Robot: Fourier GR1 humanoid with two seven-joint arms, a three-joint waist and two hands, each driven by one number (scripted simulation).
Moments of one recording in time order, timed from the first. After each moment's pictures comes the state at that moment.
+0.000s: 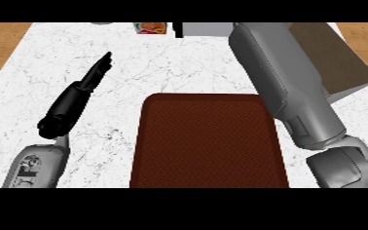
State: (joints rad) left arm -0.24 0.23 -0.01 -1.53 -0.15 -0.22 -0.08; right arm -1.27 -0.11 0.03 -0.65 1.20 -0.34 0.83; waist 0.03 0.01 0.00
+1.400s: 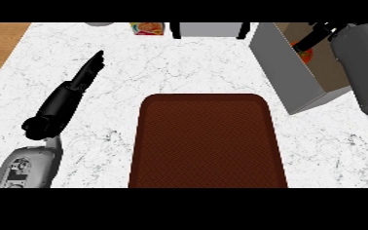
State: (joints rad) left arm -0.22 0.24 0.03 -1.56 -0.13 -0.24 -0.06; right arm -1.16 -0.48 -0.23 -0.31 0.96 0.12 0.46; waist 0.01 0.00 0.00
